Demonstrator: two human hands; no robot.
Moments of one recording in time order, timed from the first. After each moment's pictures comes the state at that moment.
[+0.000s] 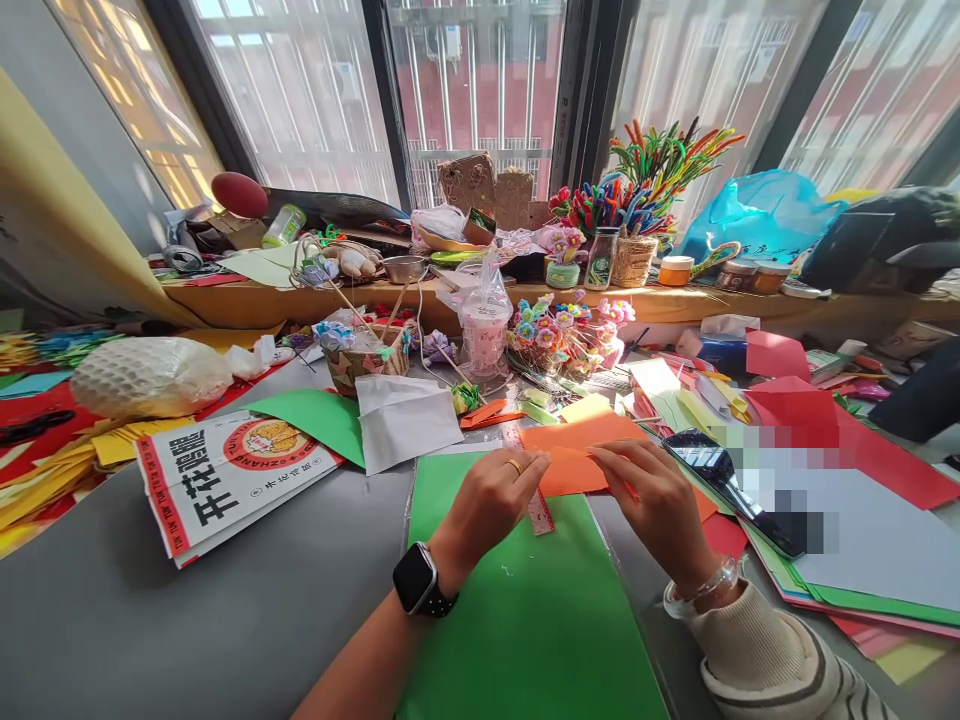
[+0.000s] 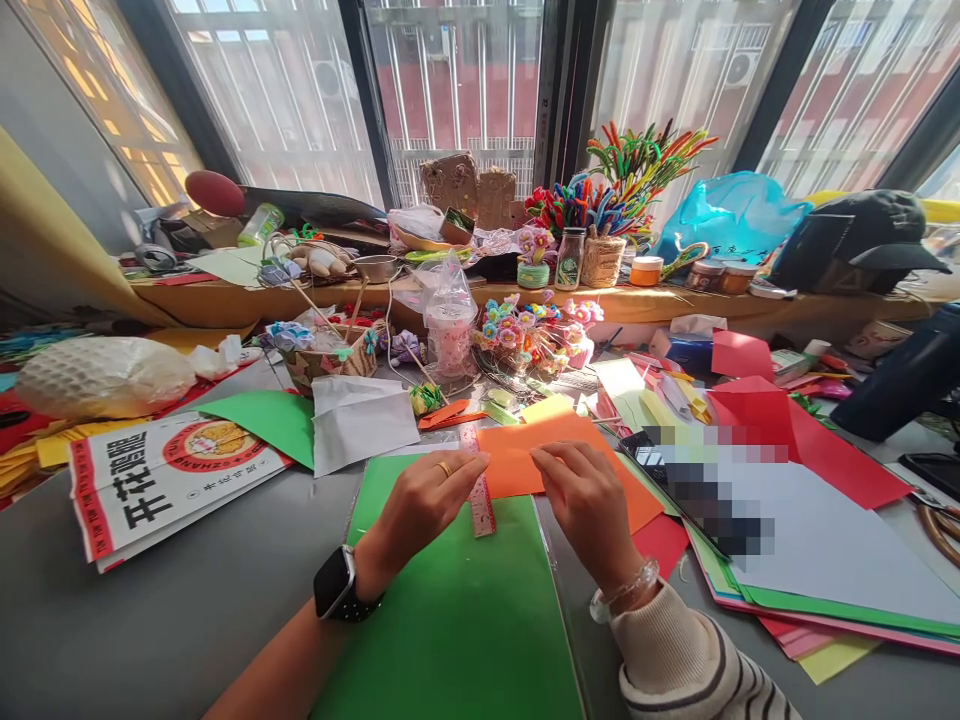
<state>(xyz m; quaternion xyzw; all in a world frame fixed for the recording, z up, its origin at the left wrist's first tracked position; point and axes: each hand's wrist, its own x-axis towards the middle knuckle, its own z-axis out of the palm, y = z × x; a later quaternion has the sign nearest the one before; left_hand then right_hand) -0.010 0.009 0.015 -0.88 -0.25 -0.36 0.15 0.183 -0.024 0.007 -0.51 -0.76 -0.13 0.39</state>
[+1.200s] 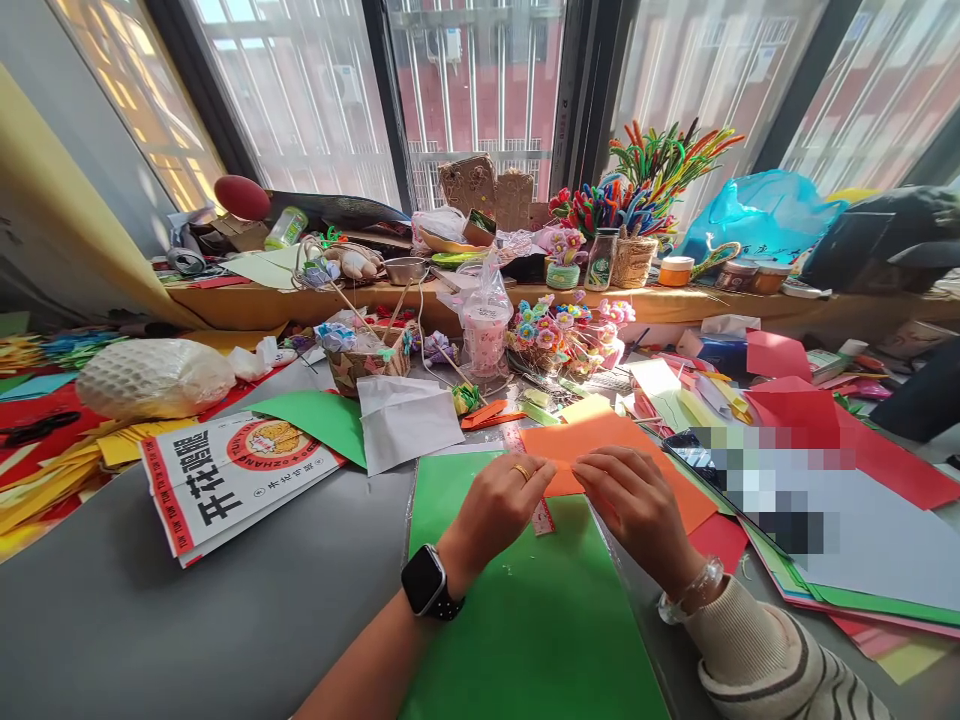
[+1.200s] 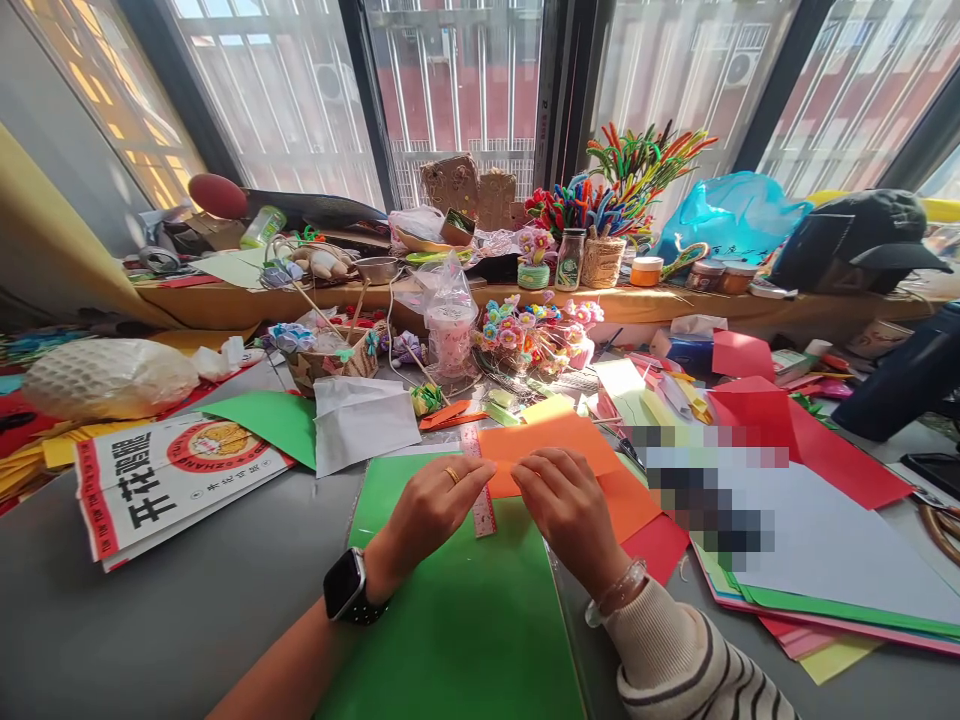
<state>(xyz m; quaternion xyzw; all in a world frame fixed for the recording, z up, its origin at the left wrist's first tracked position) -0.004 0.006 0.006 -0.89 -0.25 -0.36 0.16 0.167 -0.028 0.008 -0.42 -0.80 -0.17 0.39</state>
